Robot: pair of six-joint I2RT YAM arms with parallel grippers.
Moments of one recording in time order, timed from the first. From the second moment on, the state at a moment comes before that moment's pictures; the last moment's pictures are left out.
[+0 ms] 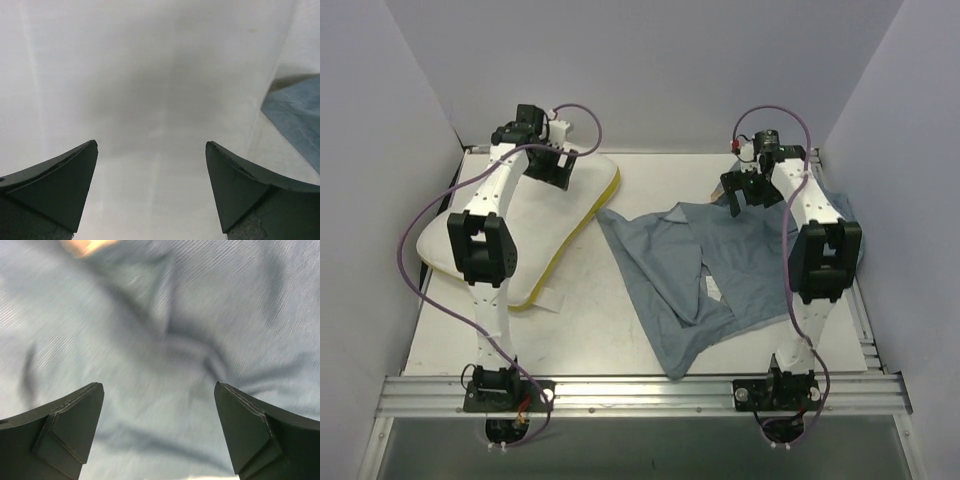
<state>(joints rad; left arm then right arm) -0.14 2.19 2.17 -0.98 0.11 0.23 0.07 2.05 1.80 -0.92 0.01 -0.25</state>
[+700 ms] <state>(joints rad) 0.03 2.42 2.39 -1.22 0.37 0.73 0.07 1.81 1.46 -1.09 -0.28 -0.24</state>
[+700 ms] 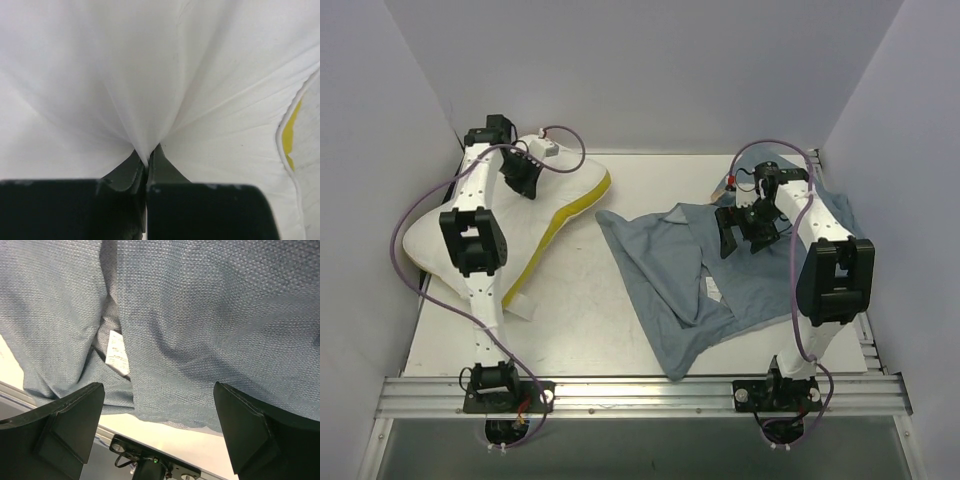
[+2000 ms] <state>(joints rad) -0.46 1.61 1.33 -1.07 0.60 1.10 0.07 1.73 1.38 -1.10 -0.34 -0.23</state>
